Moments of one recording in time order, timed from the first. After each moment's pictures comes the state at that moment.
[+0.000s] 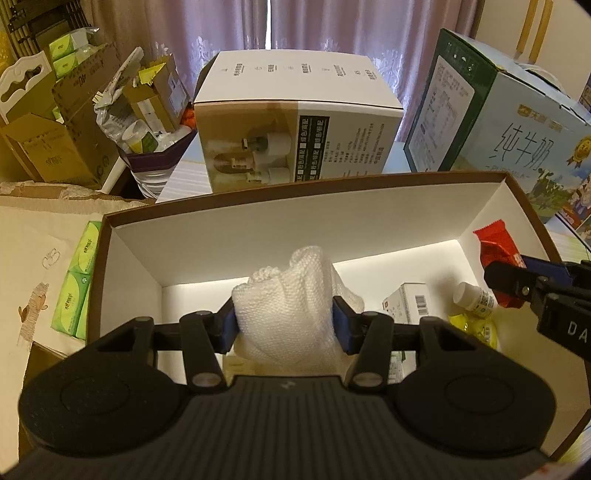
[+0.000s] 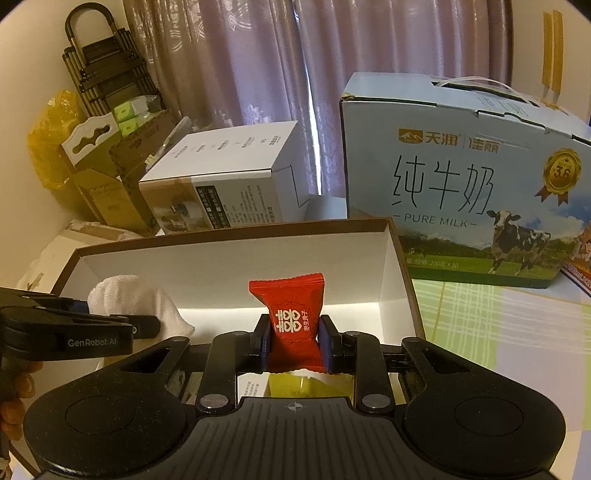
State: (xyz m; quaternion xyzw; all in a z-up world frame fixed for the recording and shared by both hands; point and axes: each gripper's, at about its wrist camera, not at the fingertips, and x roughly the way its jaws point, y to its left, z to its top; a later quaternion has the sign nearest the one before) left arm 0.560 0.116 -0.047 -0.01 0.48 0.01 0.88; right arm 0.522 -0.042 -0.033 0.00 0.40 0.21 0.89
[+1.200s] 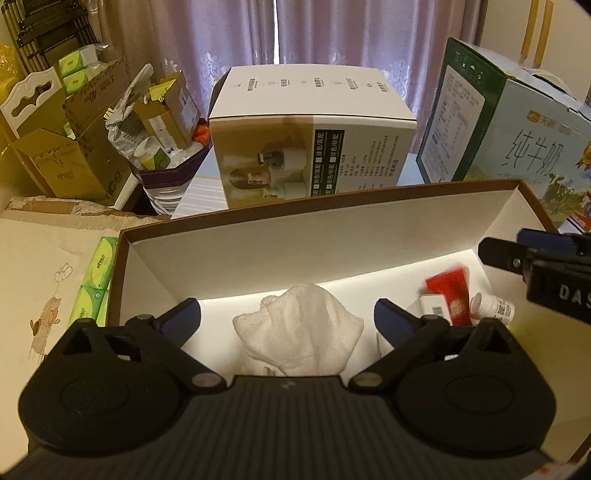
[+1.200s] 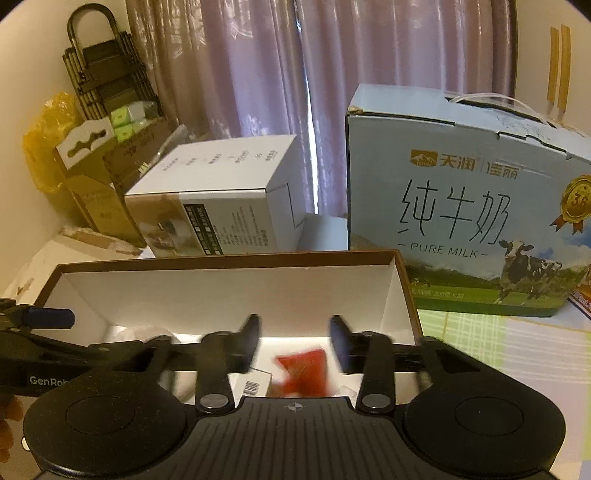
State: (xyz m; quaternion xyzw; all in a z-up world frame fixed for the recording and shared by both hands) left arm 0.557 0.122 -0.045 0.00 0.45 0.03 0.89; right arm 0.542 -0.034 -0.040 -0.01 0.37 0.21 0.90
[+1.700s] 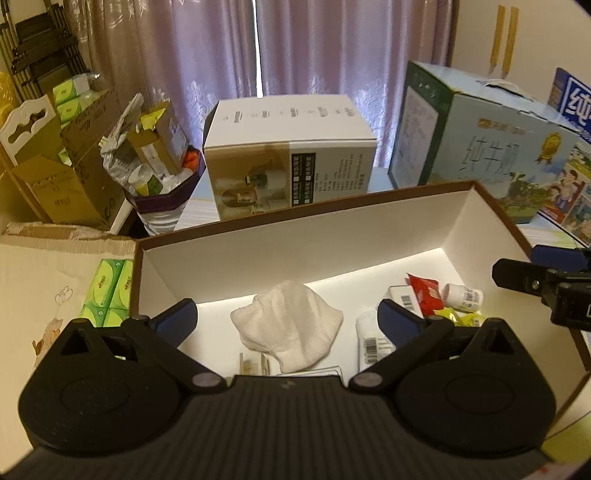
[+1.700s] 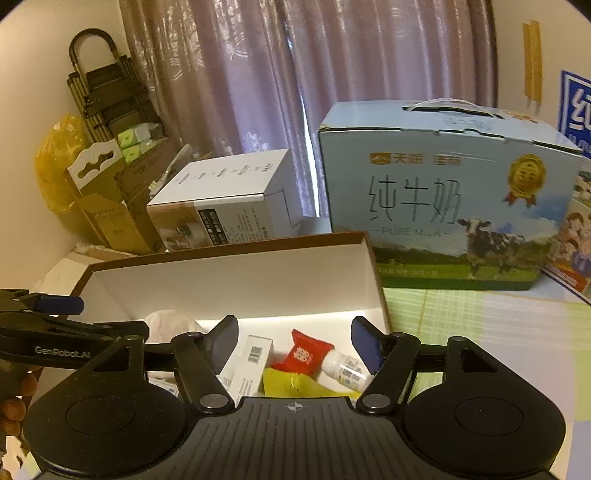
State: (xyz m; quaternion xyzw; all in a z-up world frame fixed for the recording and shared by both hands) left arm 0.515 0.112 -0.016 0.02 0.41 0.00 0.91; right arm 0.490 -0.070 -0.016 0.02 0.36 0.21 0.91
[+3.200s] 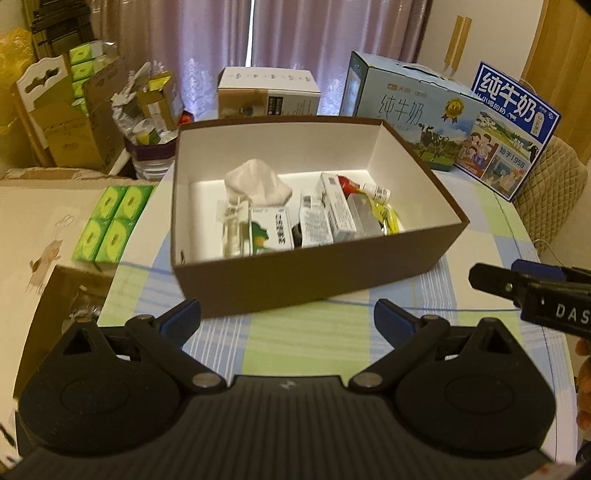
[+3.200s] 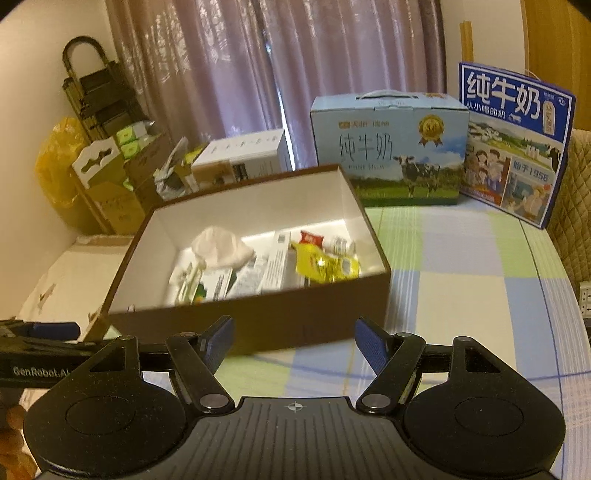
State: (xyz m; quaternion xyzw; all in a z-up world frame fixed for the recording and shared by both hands) left arm 0.290 0.106 0.023 -0.04 0.43 -0.02 0.90; right arm 0.275 -0.094 0.025 0.03 0.38 0.17 0.91
